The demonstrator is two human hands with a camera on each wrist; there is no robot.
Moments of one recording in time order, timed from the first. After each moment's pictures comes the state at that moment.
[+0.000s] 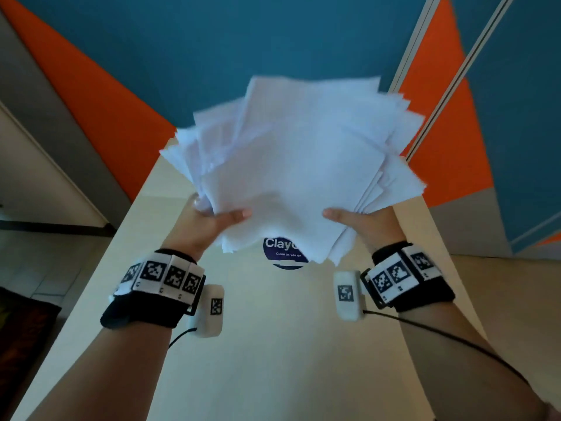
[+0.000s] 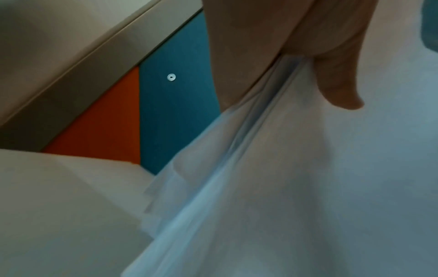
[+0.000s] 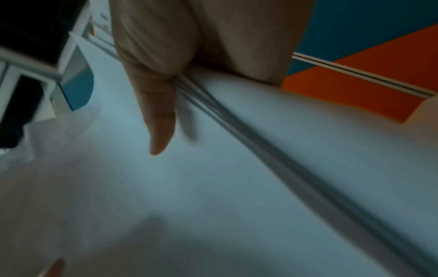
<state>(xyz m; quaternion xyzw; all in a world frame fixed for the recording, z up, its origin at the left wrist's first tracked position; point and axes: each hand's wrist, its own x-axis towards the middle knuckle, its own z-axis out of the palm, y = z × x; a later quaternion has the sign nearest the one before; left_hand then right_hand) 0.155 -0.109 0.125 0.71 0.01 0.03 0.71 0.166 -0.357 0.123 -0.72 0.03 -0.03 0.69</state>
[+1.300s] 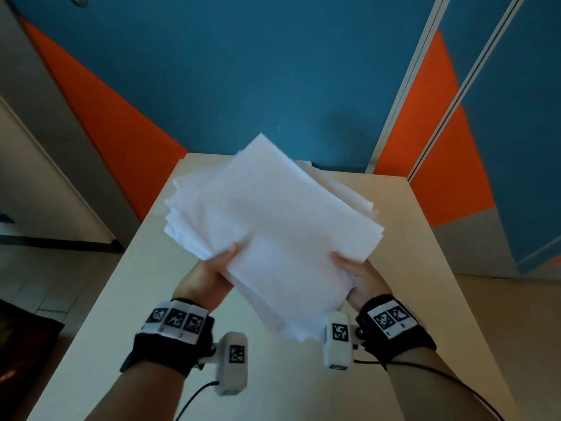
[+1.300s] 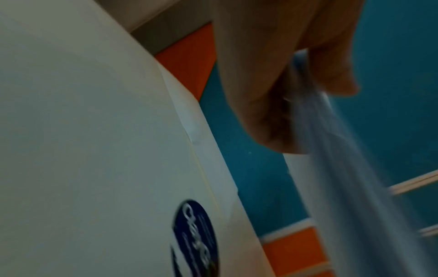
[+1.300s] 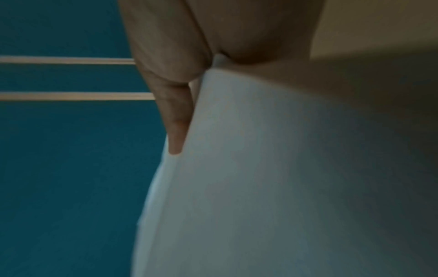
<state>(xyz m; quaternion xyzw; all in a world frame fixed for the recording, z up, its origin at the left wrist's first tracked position) 0.142 -0.096 0.067 0.41 0.05 -0.16 0.90 0.155 -0.353 0.051 -0.48 0.11 0.11 0.87</state>
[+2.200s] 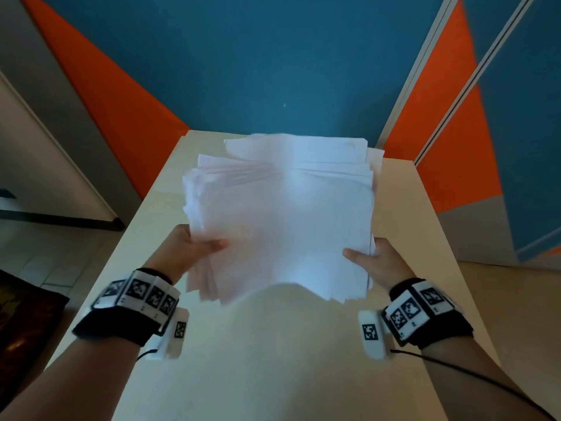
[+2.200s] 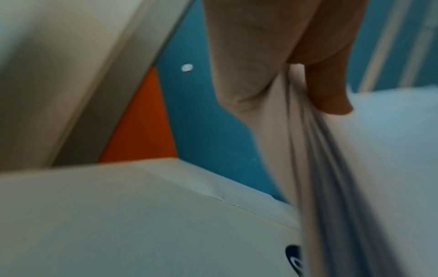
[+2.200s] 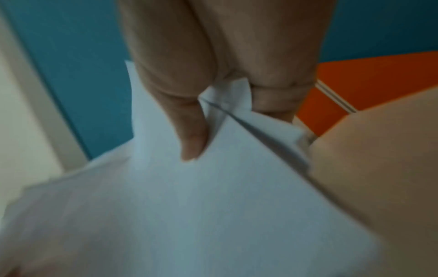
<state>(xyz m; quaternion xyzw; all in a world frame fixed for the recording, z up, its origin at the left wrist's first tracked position) 0.136 -0.053 0.079 0.73 0.12 -0.08 0.66 0.139 -0.375 0.081 -0.82 0.10 0.10 0.55</state>
